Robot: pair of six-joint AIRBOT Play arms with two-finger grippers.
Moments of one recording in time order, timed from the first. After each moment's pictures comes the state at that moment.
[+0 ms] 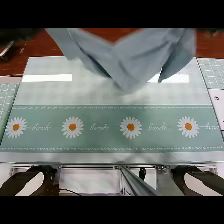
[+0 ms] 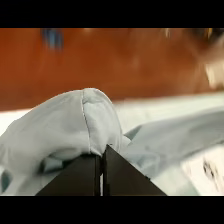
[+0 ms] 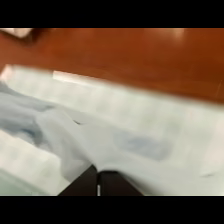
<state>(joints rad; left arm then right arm) 0.08 -0.97 1.46 0.52 -0.90 -1.11 -0.02 -1.14 1.89 -0.97 1.28 1.43</state>
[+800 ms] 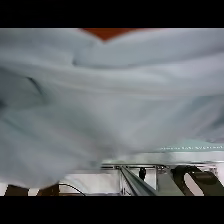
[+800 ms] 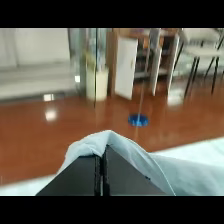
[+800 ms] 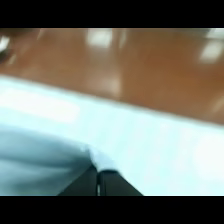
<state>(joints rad) 0.19 -0.52 1.54 0.91 -1.13 -1.31 -0.03 -0.69 1.75 -1.15 1.54 1.48</state>
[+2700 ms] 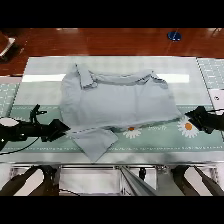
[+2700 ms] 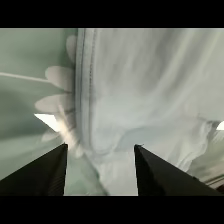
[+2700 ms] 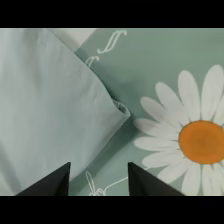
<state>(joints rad) 0.32 -1.01 0.36 0.79 -1.10 -1.29 -0.68 -0.93 0.52 -0.89 1.03 1.36</state>
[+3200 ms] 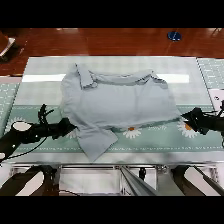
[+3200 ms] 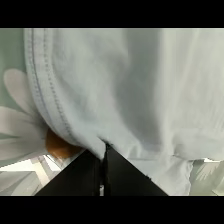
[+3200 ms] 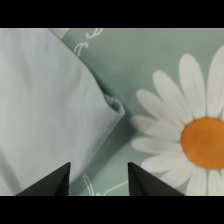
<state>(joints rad) 0.11 -1.00 0.28 0.61 -0.81 -1.29 -0.68 -1.07 0.54 -0.84 1.02 1.32</state>
